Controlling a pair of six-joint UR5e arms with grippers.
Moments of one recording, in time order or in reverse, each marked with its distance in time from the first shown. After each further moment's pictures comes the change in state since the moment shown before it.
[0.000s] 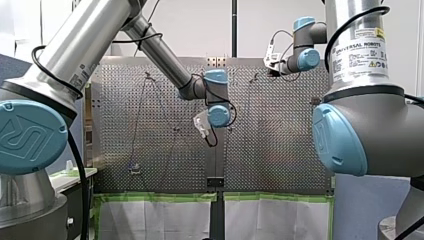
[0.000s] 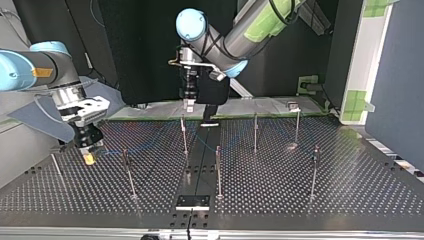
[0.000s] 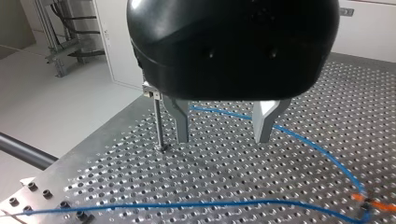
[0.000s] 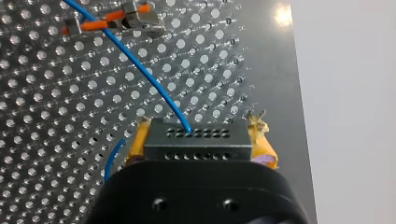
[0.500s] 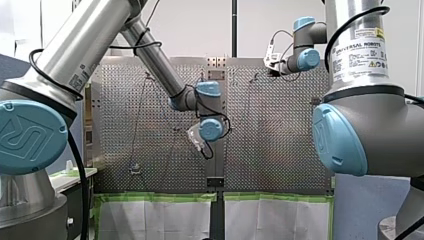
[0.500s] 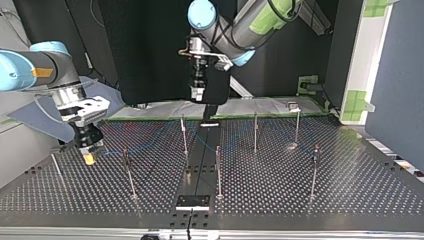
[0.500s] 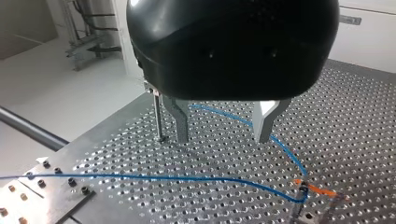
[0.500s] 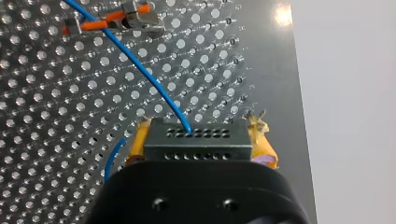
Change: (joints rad) left arm 0.001 -0.002 -0.147 0.147 -0.001 -0.085; right arm 0.000 0.000 0.000 0.000 0.000 0.000
